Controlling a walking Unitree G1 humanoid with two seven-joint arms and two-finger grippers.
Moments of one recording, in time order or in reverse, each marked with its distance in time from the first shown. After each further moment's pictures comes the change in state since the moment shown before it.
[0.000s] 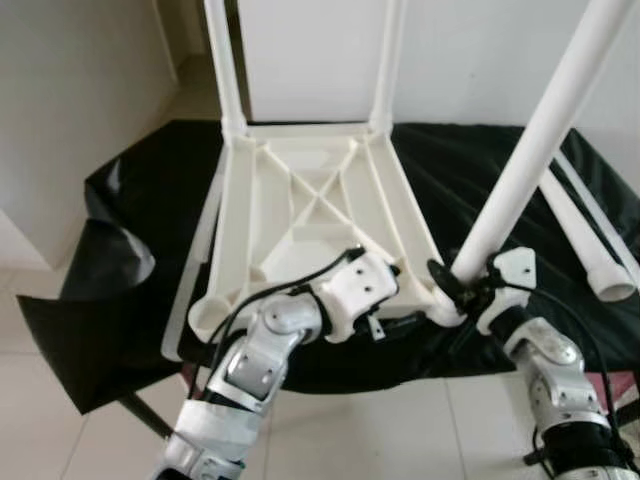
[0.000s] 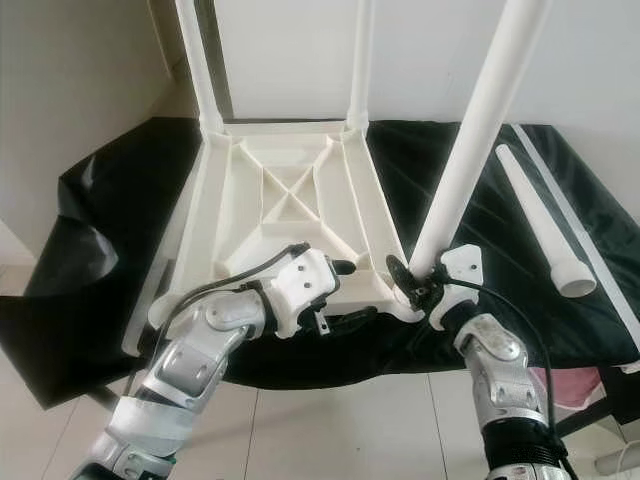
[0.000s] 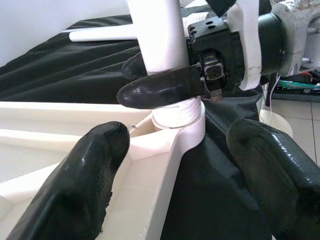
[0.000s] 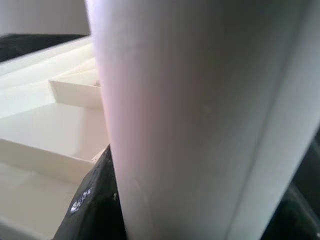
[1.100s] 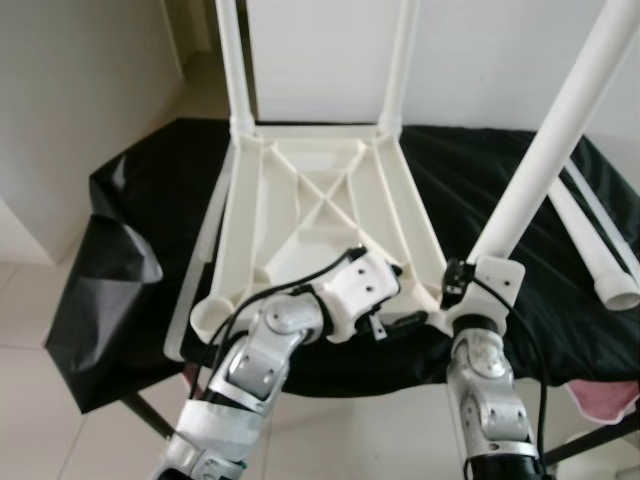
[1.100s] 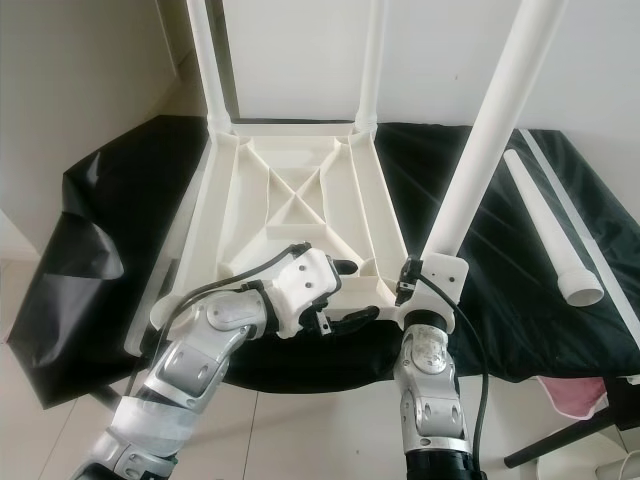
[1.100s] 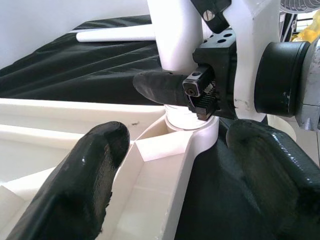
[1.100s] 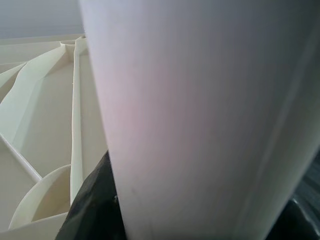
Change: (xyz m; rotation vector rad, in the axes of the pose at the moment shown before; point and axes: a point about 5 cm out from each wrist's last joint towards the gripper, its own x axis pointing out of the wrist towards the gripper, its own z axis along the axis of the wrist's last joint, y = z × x) left arm 0.001 0.000 0.001 -0.002 -0.008 0.000; right arm -0.005 0.046 0.004 0.114 0.074 -0.668
